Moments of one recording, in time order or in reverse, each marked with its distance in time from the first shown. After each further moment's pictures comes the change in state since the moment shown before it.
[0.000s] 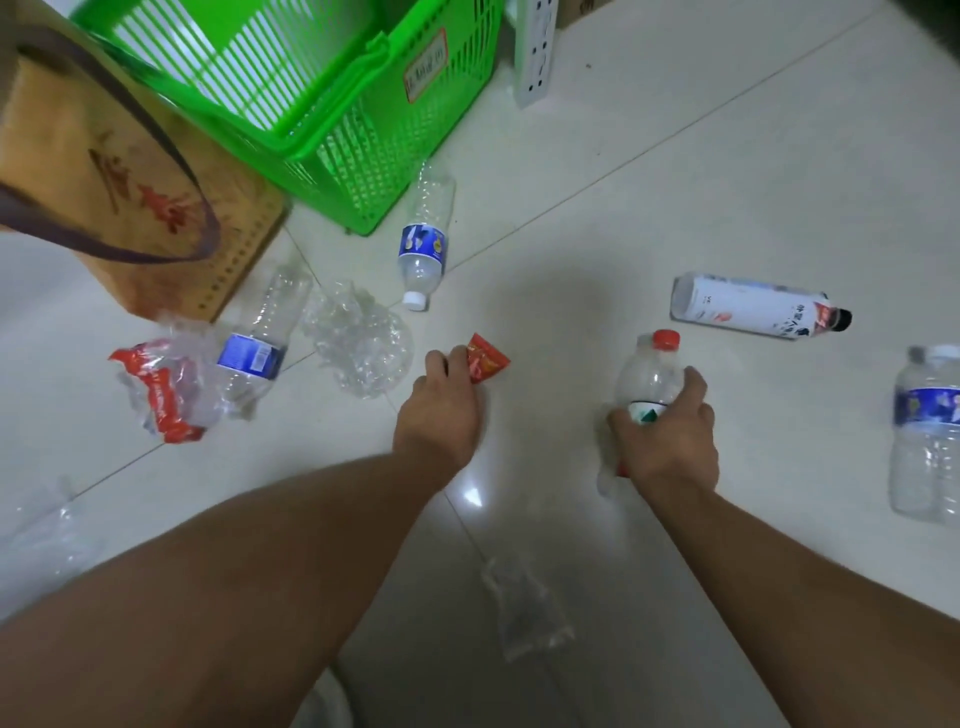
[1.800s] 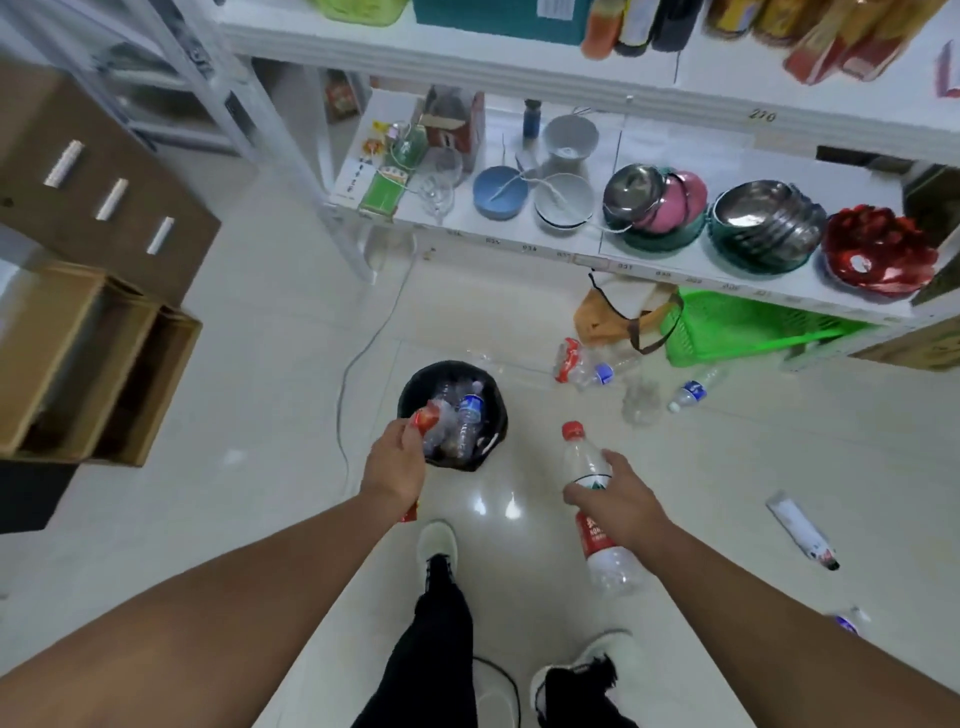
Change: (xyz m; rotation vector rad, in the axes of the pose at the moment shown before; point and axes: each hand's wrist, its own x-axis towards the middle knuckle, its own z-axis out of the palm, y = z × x) left_hand -0.661 -0.162 -0.521 -0.964 0.422 -1.039; right_hand -0.656 -0.312 -0.302 -0.437 -0.864 -0.458
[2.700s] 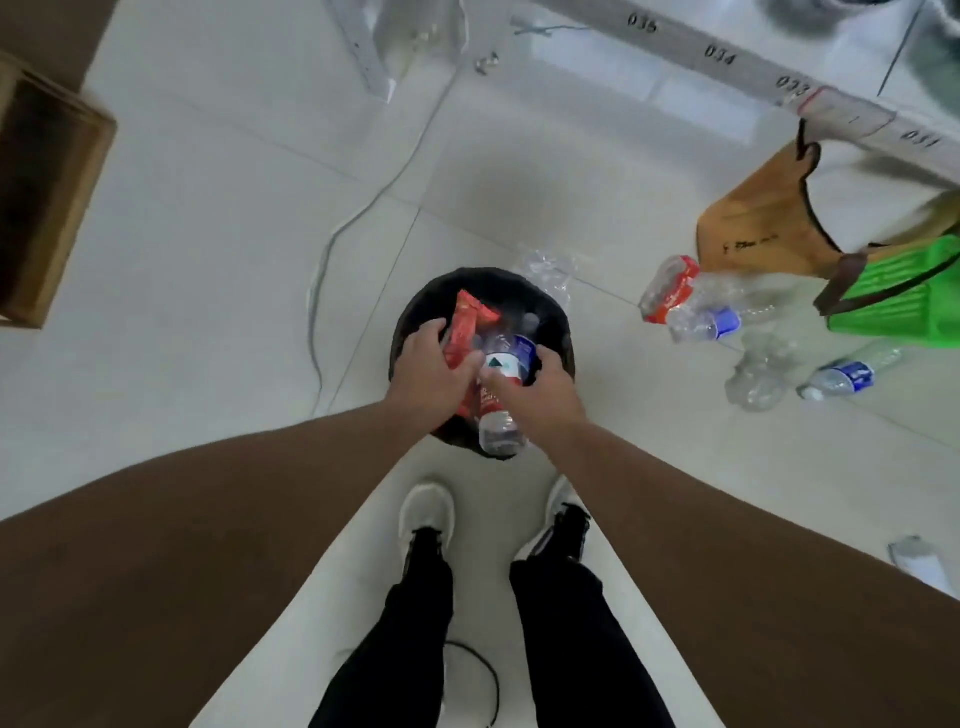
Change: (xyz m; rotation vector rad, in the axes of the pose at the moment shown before) left_hand 0.296 -0.146 0.155 0.096 -0.031 -0.036; right_hand 0.345 -0.045 0.241 -0.111 -0.122 -0.093
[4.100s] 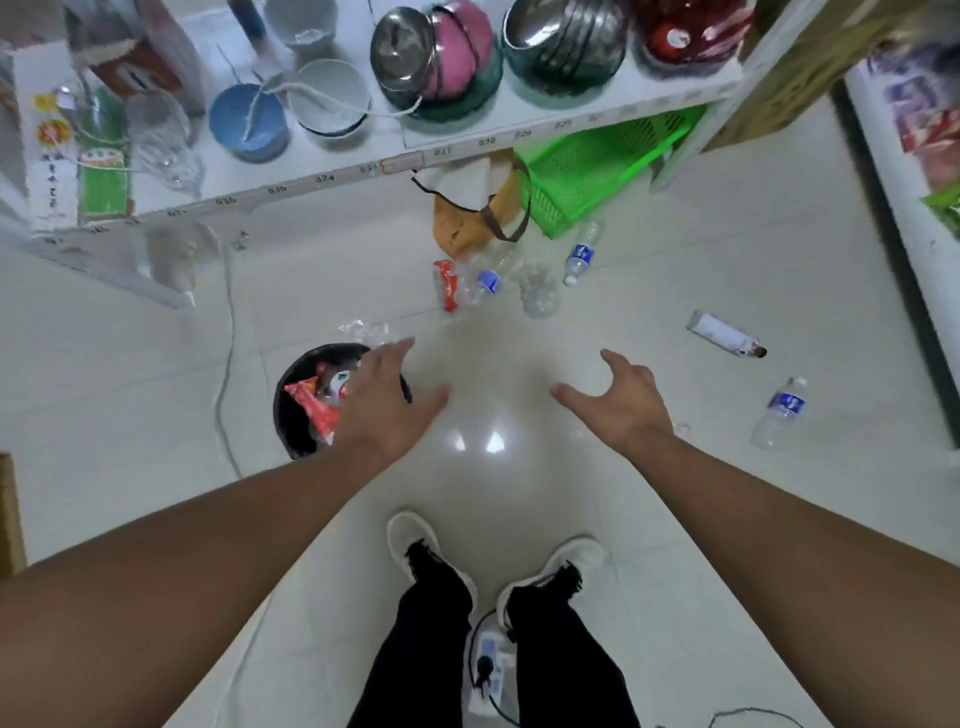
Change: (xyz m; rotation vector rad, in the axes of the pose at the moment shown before) left_hand -0.242 0.186 -0.019 0.433 -0.304 0.616; right_hand -0.313 0.165 -0.222 0.185 0.518 0.289
